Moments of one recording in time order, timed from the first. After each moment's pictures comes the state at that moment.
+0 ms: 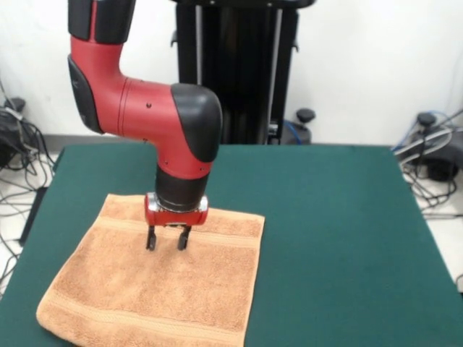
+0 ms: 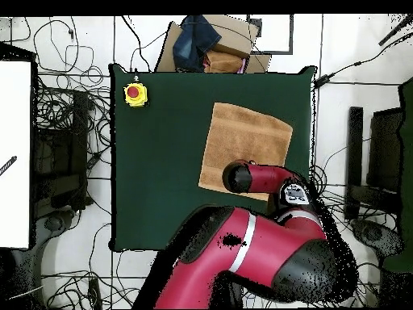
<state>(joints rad) -0.36 -0.09 -0.07 1.36 -0.35 0.19 1.47</state>
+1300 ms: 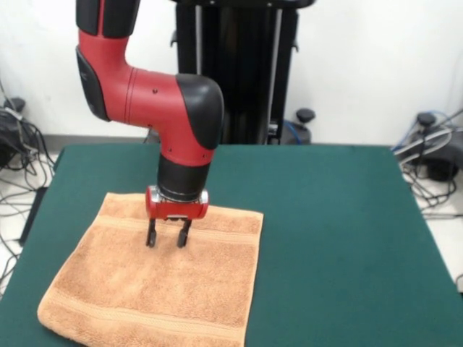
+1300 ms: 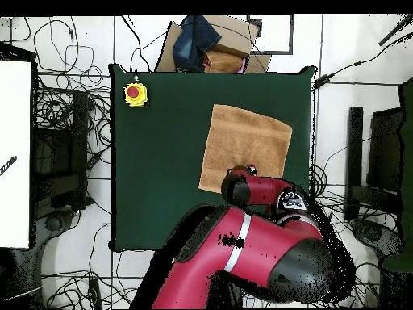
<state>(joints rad) -0.35 -0.09 -0.11 1.44 -0.35 -0.02 1.47</state>
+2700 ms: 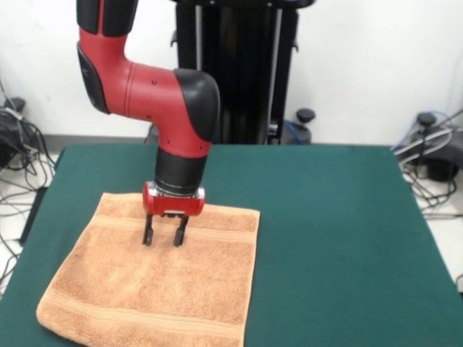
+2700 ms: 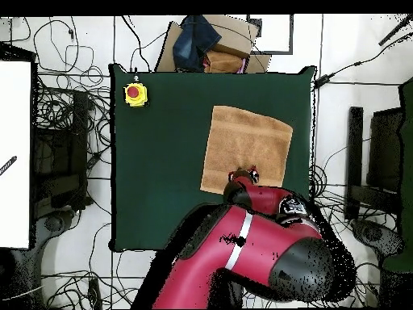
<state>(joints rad) -0.36 -0.07 -0.14 1.48 -0.36 -0.20 1.47</state>
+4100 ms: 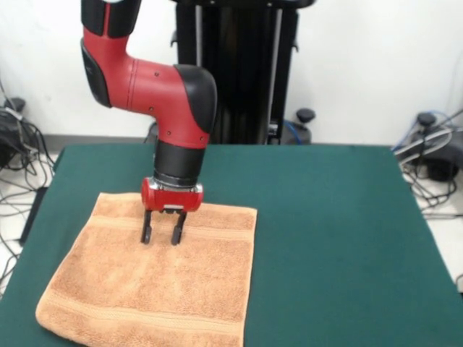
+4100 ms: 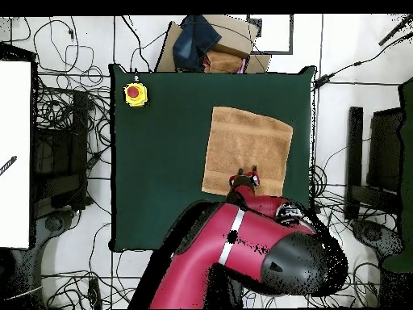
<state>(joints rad) -0.34 -0.03 -0.20 1.51 -0.40 -0.41 1.47</state>
